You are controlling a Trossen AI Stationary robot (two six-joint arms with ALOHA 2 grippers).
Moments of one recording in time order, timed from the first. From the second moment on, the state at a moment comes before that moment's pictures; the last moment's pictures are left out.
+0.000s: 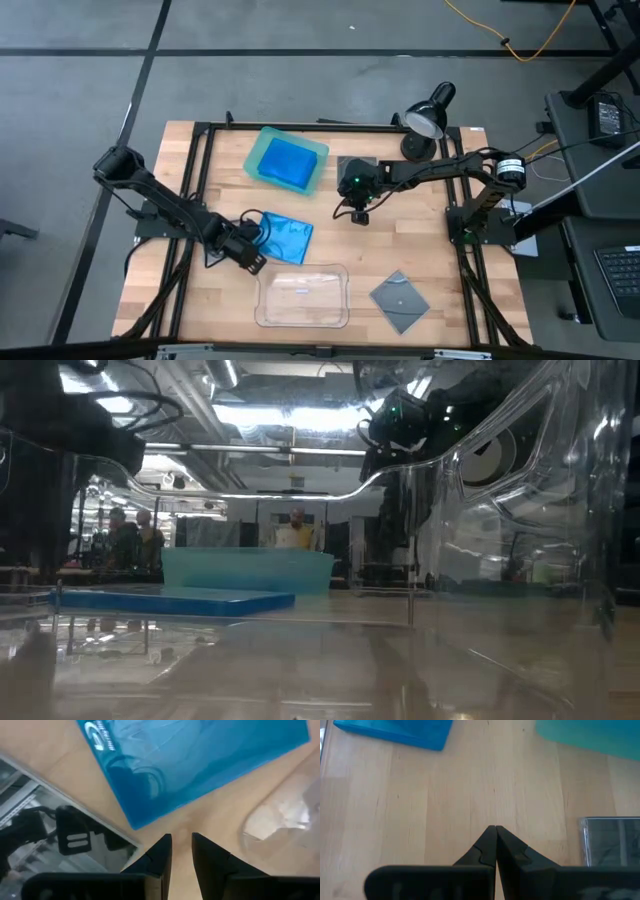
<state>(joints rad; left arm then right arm) -0.50 1.34 0.65 -0.53 -0.14 -1.40 -0.20 1.69 0.97 -0.26 -0.18 -0.11</state>
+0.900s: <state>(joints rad) -0.15 1.37 0.58 -0.42 -0.25 -0.88 -0.20 1.69 0.97 -0.27 -0.18 -0.15</state>
